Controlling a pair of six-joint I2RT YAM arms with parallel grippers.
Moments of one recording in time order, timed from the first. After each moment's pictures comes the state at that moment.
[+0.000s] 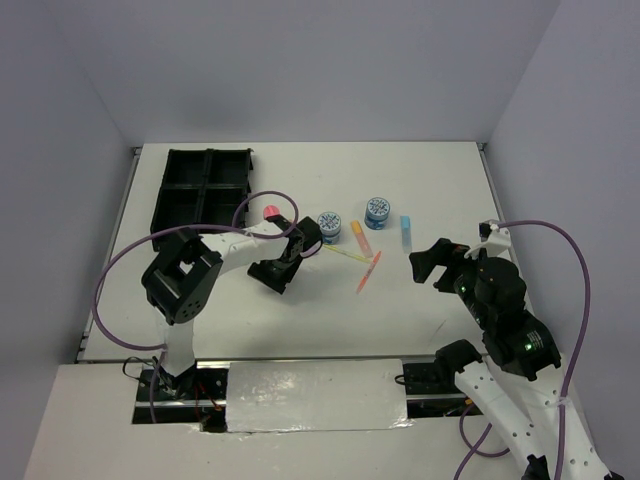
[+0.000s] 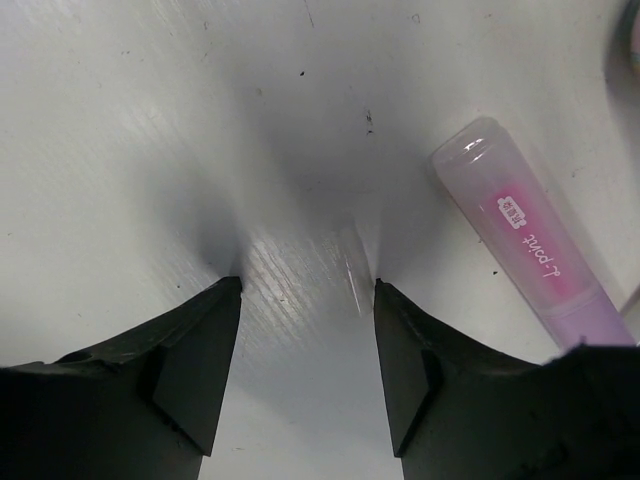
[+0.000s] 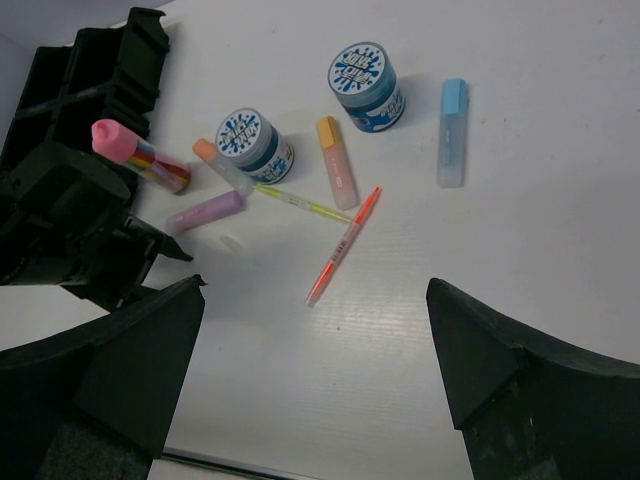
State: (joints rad) left arm -0.74 1.90 1.29 -0.99 -0.34 -1.90; right arm 0.37 0.40 0.79 -0.72 0.16 0.50
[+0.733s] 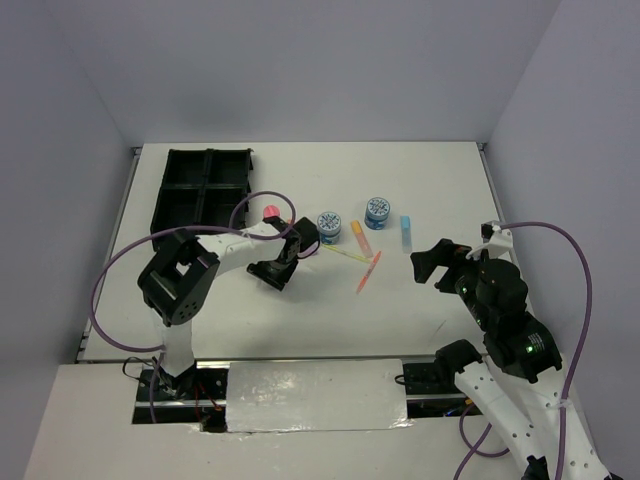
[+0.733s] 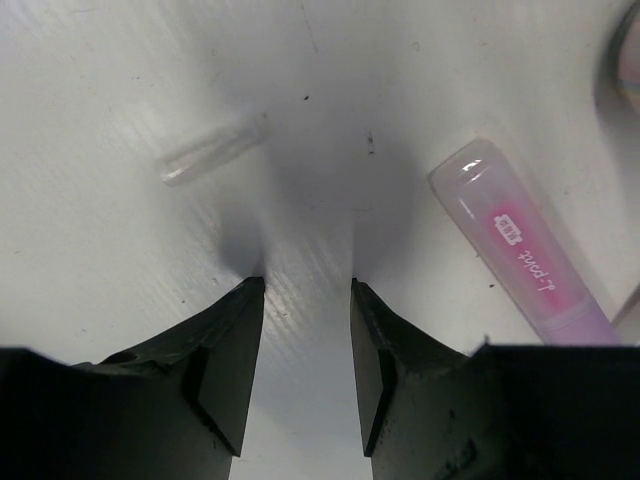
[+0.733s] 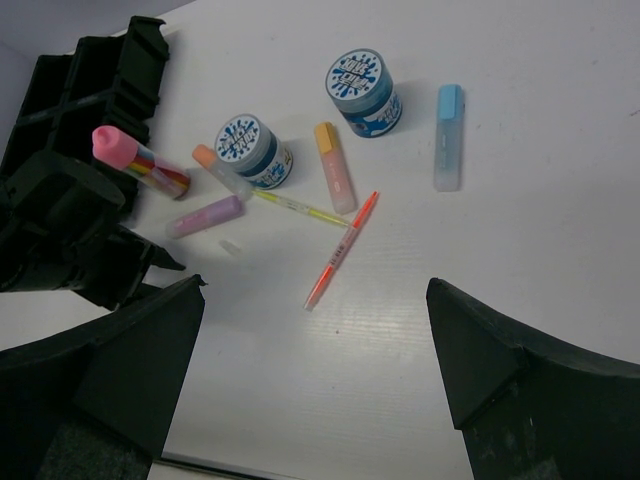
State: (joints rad) left arm -0.72 1.88 1.26 -0.96 -0.35 -1.90; right arm 0.37 0.39 0.79 -0.72 0.17 0.50
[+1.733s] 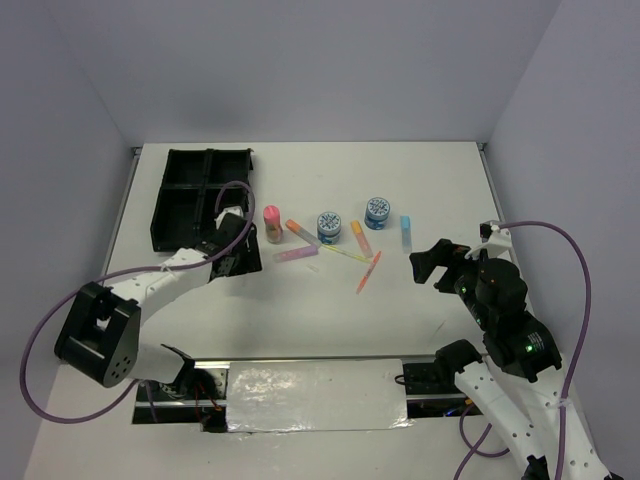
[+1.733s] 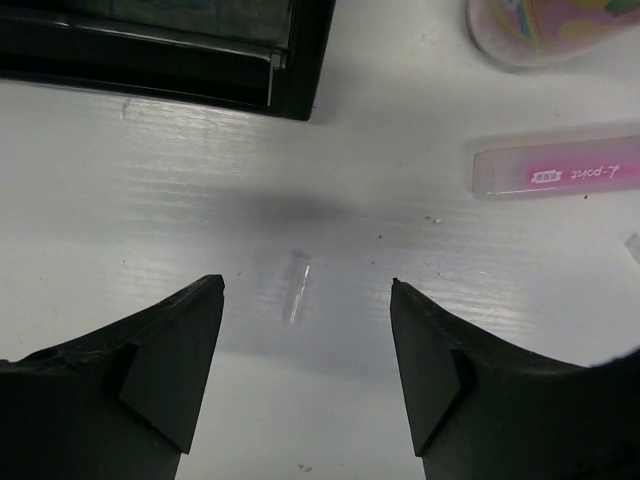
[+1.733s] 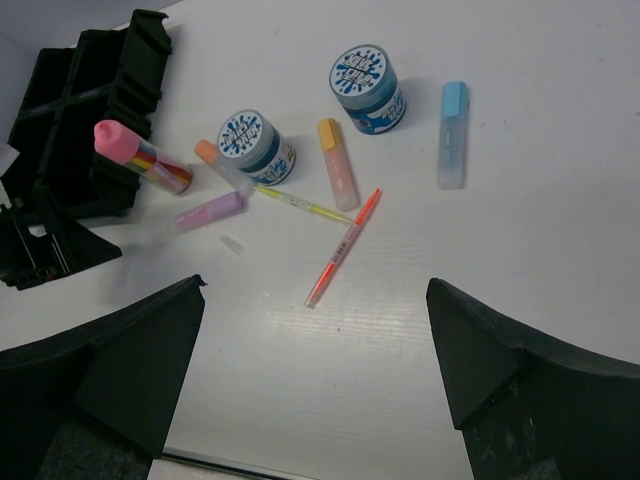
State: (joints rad) left arm -0.44 1.37 0.79 -0.43 -0.27 -0.59; right arm 0.37 0.40 0.79 -0.72 0.16 0.50
